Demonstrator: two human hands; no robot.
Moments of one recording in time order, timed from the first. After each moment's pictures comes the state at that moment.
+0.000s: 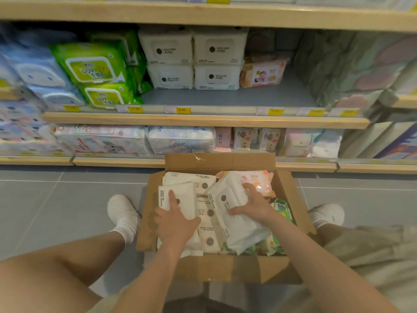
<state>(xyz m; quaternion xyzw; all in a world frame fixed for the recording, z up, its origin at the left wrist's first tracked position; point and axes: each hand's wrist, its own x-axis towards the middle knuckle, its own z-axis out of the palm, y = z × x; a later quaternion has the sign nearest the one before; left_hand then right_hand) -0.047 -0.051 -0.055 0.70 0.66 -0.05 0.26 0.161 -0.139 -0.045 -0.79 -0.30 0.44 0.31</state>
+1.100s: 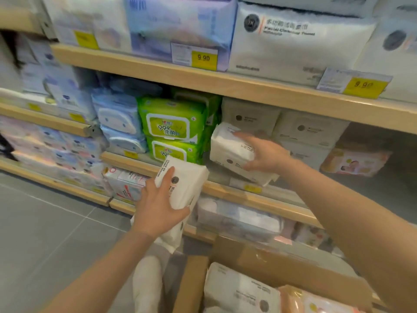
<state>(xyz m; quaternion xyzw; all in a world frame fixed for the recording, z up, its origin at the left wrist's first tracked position) -0.114 0.230 0.034 0.77 0.59 0.18 0.15 0.185 0.250 0.119 -0.71 -0.70 0.06 0.08</state>
